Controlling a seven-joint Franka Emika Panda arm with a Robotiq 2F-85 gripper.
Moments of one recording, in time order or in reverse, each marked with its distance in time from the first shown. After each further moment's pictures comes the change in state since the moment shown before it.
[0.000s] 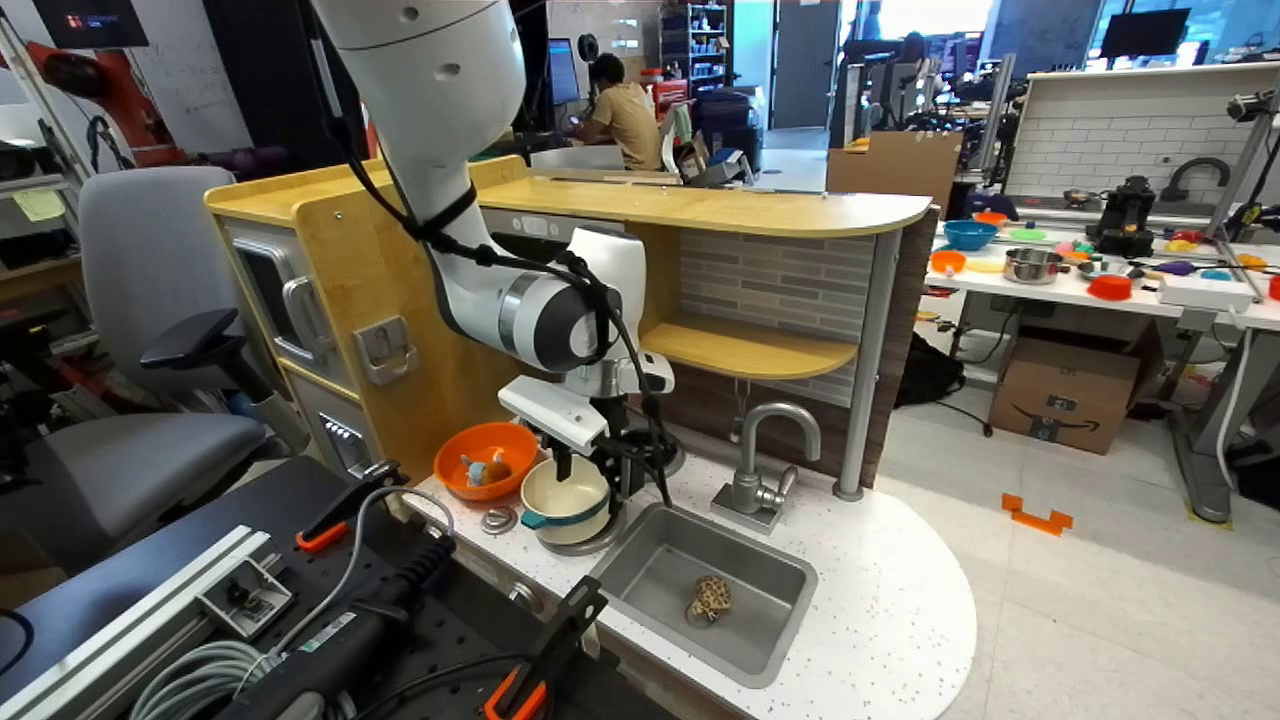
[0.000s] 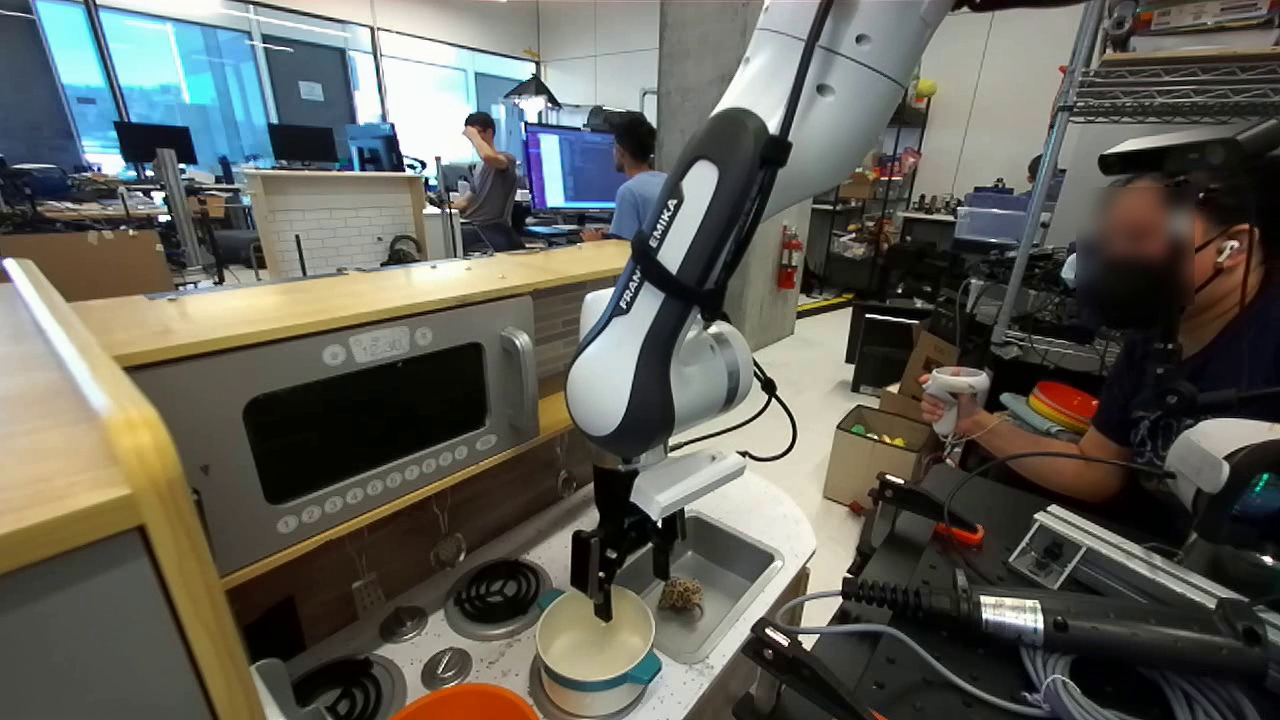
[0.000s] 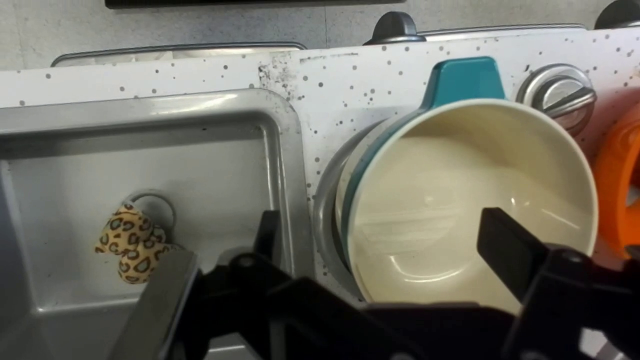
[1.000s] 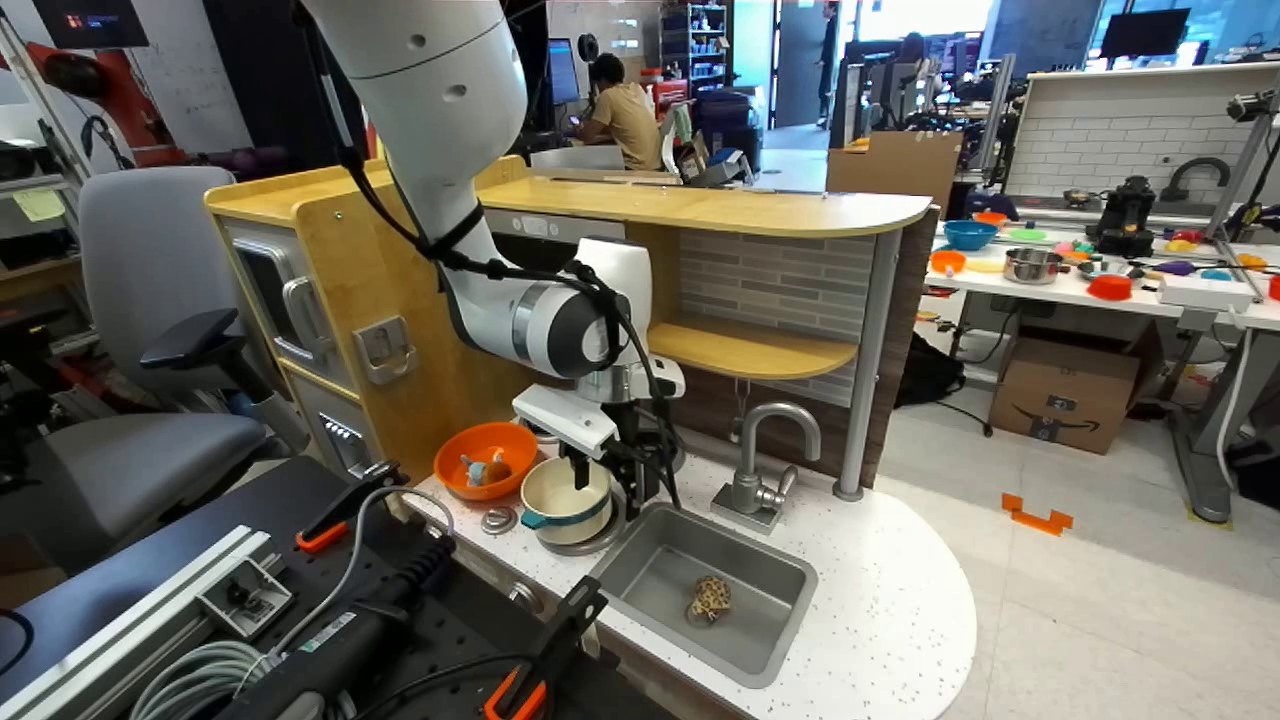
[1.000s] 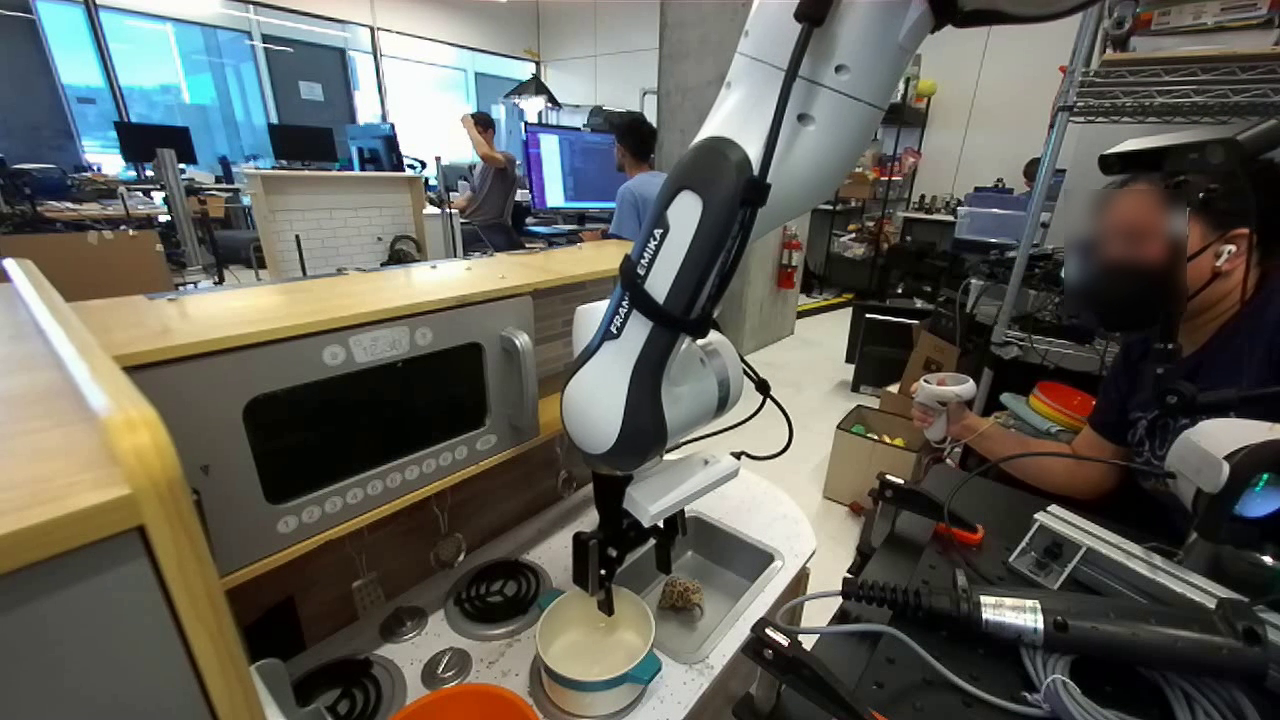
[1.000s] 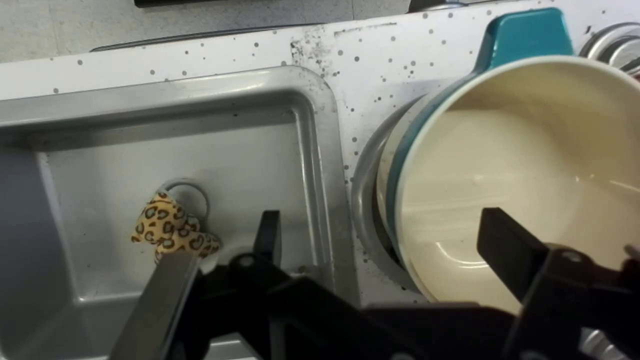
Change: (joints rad) arm 0.067 0.049 -0.077 0.067 -0.001 -0.011 0.061
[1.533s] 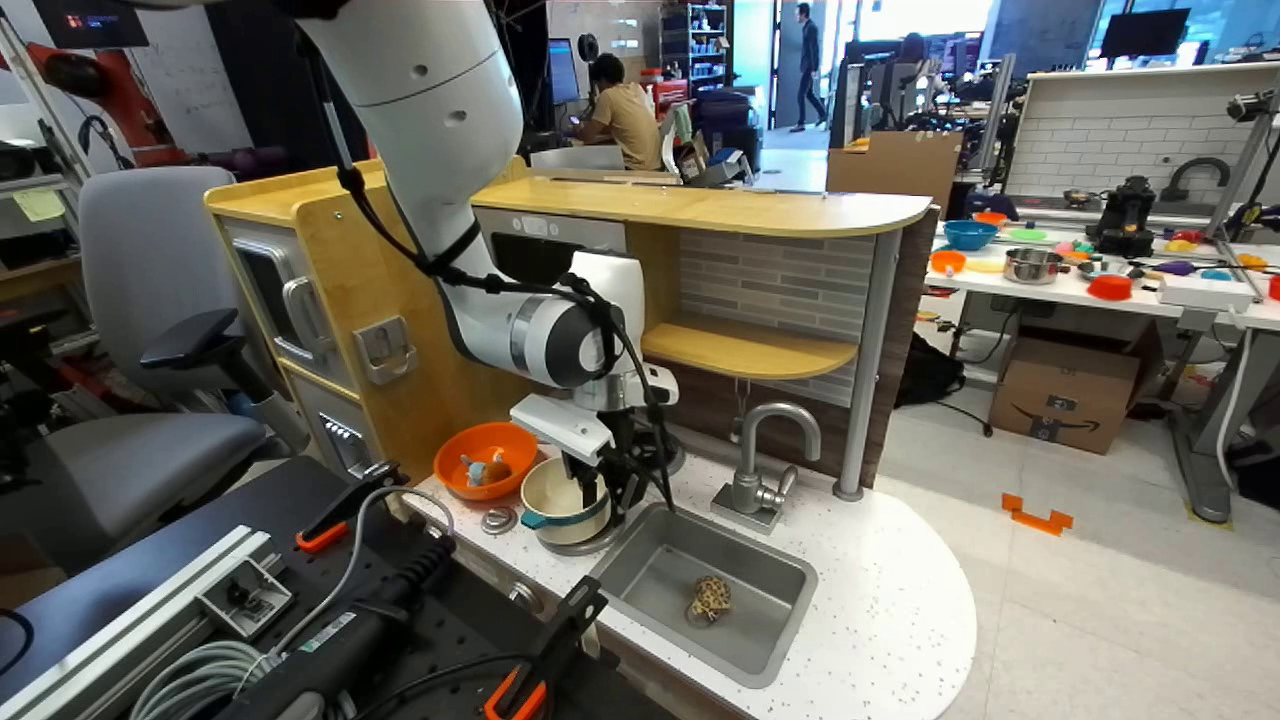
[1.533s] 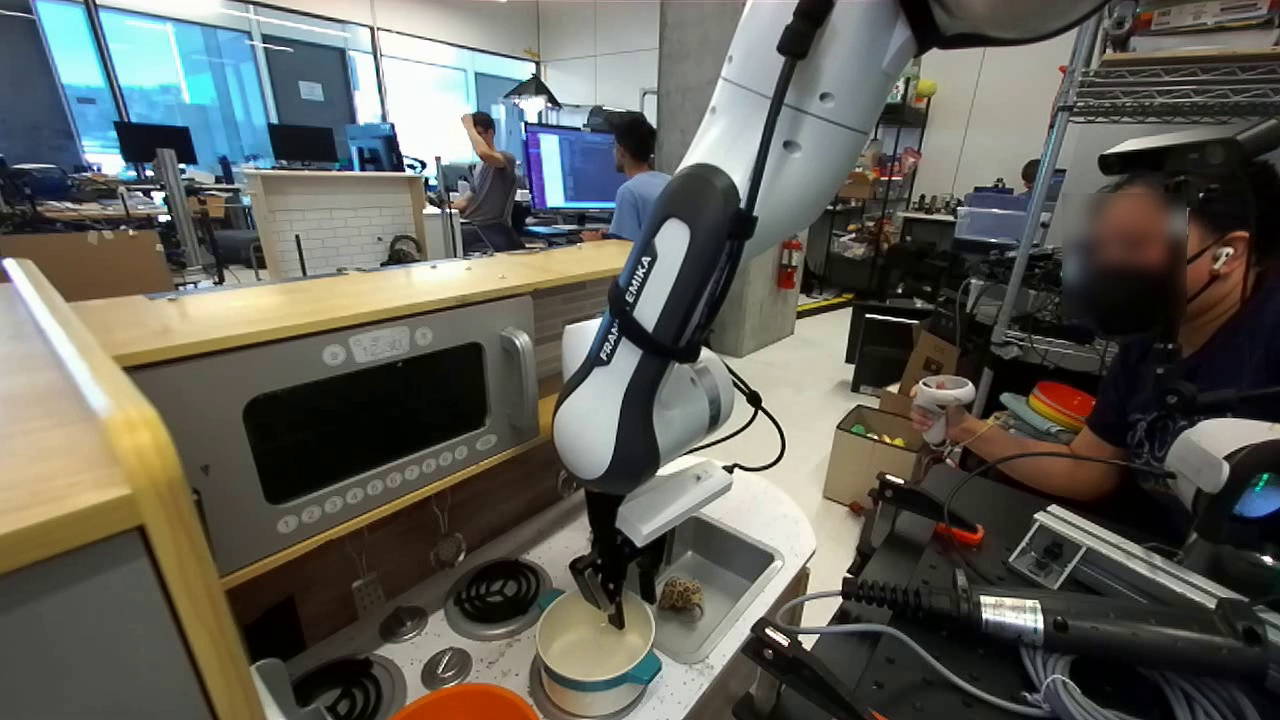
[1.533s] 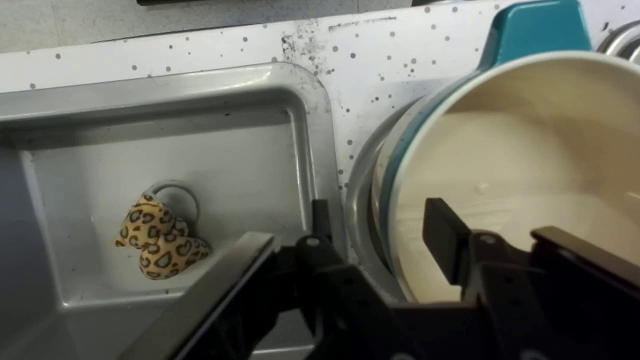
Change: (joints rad) arm 0.035 0.047 -0.019 0.042 -0.001 -0.001 0.014
